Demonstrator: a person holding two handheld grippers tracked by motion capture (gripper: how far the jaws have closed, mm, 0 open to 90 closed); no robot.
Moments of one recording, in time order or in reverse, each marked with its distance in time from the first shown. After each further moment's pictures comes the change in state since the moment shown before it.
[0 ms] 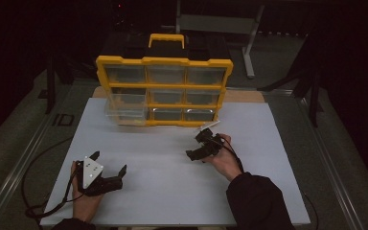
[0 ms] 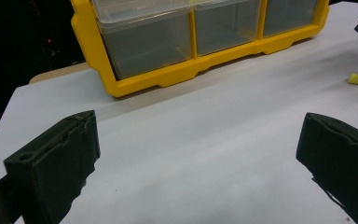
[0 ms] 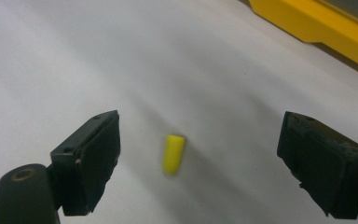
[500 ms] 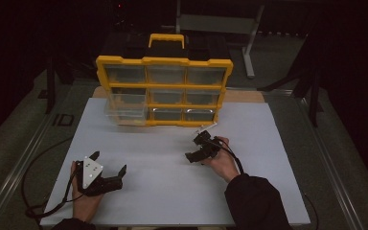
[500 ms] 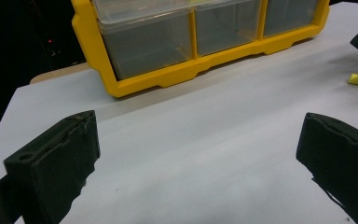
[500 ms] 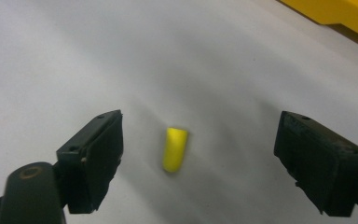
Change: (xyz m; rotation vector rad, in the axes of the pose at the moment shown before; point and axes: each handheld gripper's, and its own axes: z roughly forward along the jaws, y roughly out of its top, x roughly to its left) left arm 0.000 0.000 0.000 0.000 0.001 -0.001; right arm 0.003 -0.005 0.012 0.031 -0.008 0.004
